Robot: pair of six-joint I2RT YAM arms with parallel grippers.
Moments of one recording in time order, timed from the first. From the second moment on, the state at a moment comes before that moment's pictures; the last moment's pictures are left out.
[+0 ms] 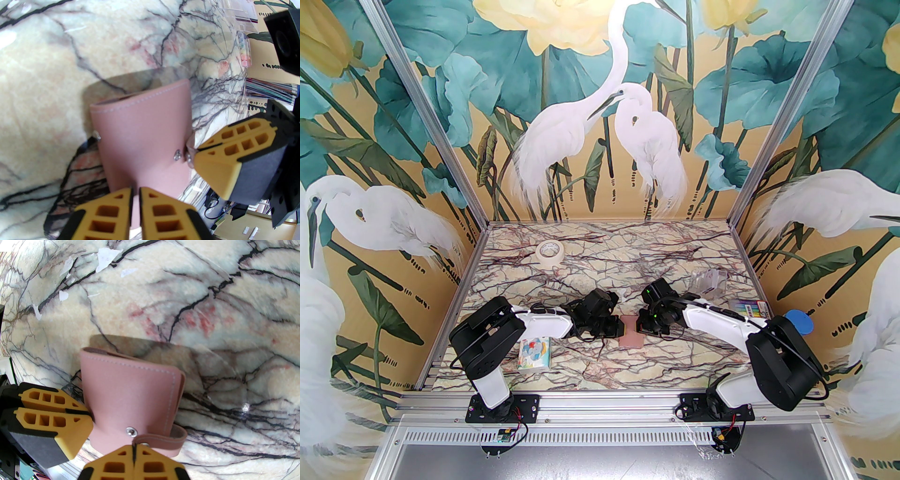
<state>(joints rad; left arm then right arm) -0.86 1.76 0.82 0.05 0.39 -0.82 0.56 1.46 0.75 -0.52 -0.36 0.61</state>
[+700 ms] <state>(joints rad) -0.87 1.77 0.83 0.03 0.36 -0.81 0.56 1.45 0.77 -0.54 -0.37 0.54</state>
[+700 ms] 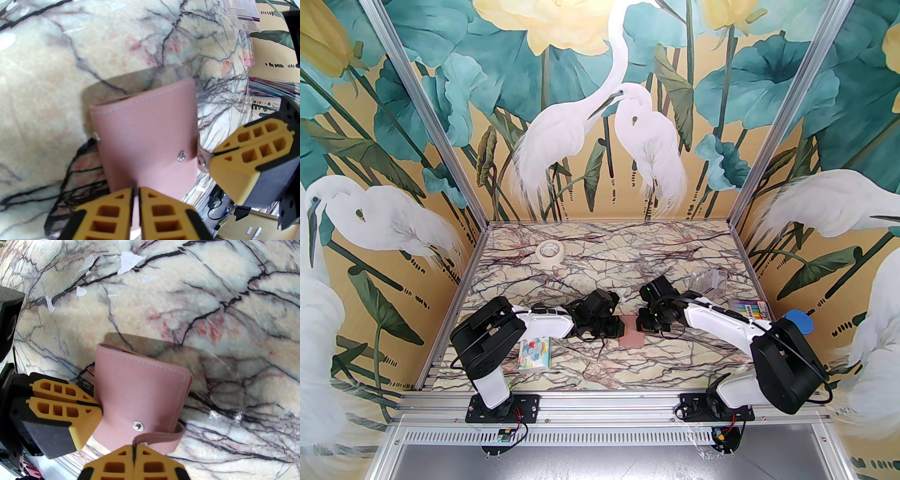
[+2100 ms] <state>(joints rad) -0.87 1.77 0.83 0.03 0.36 -0.81 0.56 1.52 0.77 -0.47 -0.40 0.54</state>
